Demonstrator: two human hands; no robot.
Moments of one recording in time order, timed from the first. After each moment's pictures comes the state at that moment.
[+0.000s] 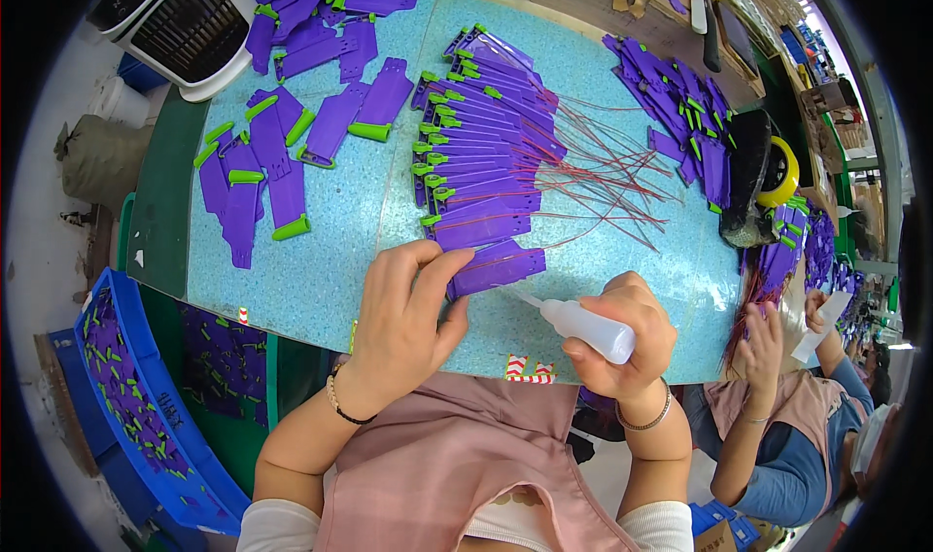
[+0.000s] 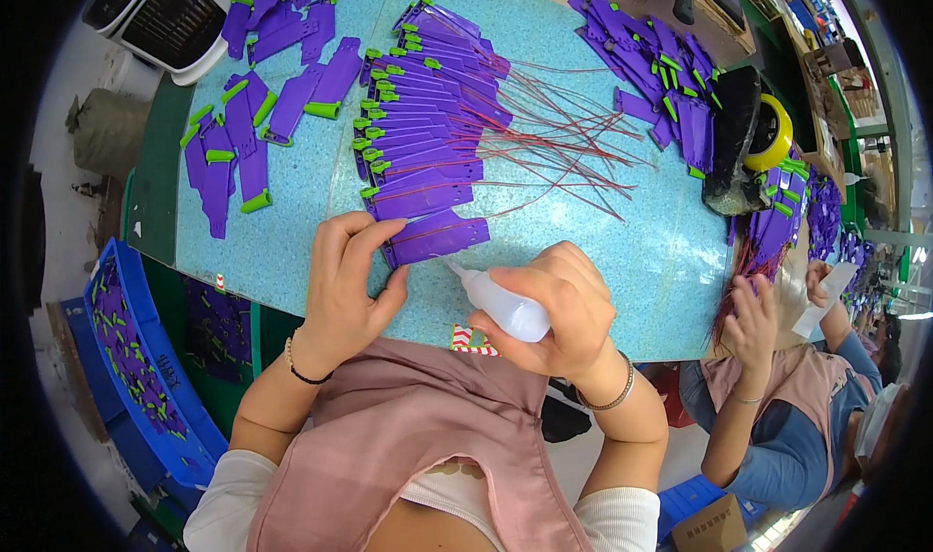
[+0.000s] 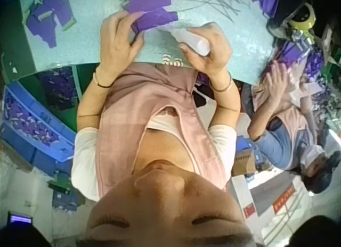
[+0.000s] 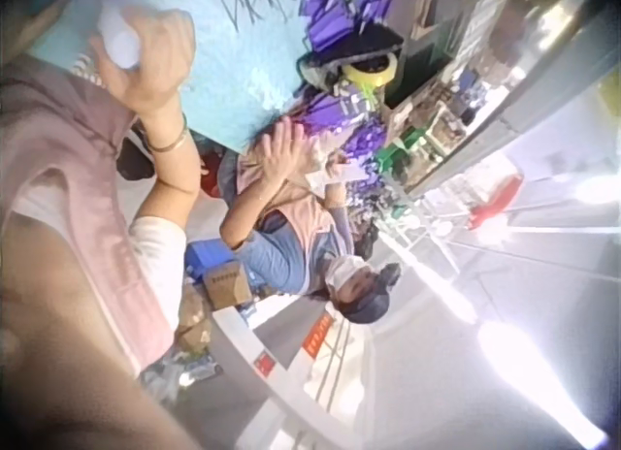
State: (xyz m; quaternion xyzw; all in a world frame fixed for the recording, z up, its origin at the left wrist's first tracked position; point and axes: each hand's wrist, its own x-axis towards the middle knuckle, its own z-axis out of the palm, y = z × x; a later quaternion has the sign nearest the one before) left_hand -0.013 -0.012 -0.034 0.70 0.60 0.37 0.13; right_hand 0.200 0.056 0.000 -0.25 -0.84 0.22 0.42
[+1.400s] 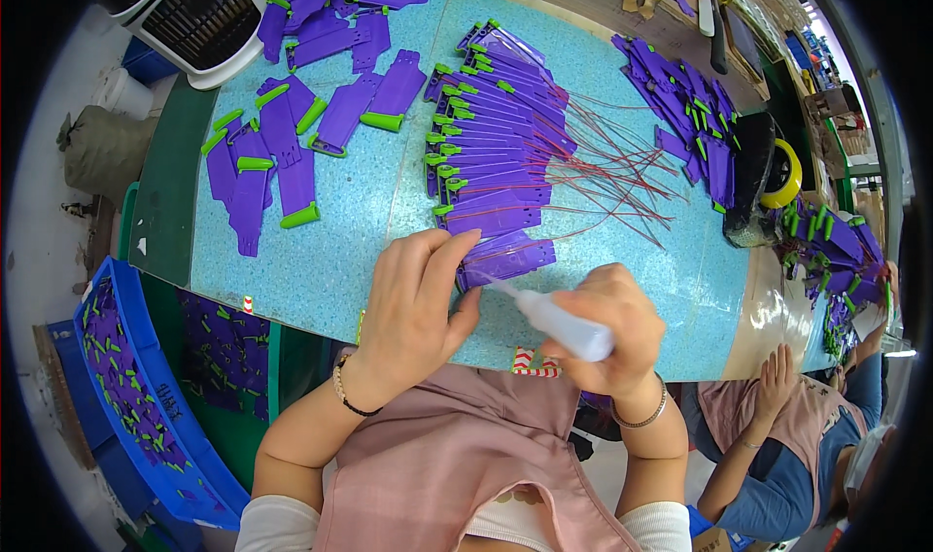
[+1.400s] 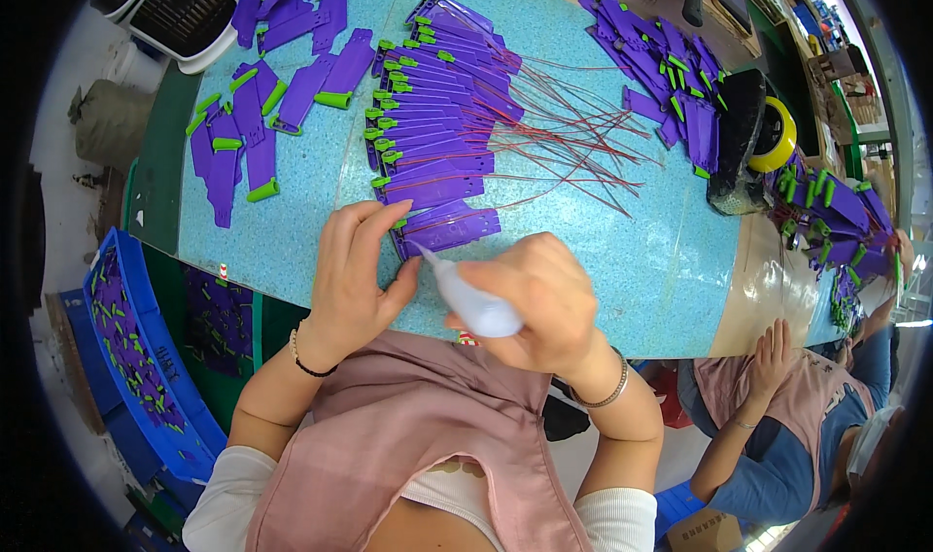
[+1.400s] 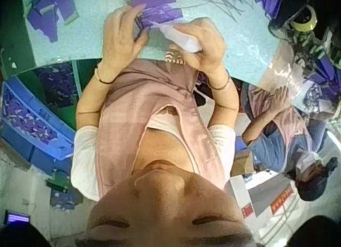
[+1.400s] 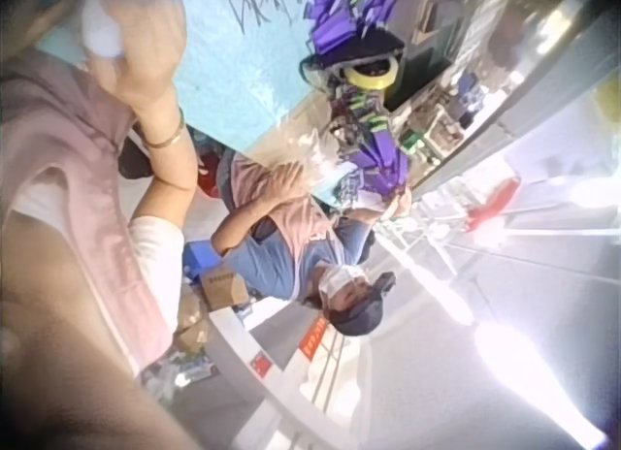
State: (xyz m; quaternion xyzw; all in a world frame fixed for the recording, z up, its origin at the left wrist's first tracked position) left_hand -0.012 -0.012 -0.036 0.70 0.59 0.38 0.13; right_hand 0.184 0.056 0.002 -0.21 -0.85 0.24 0.42
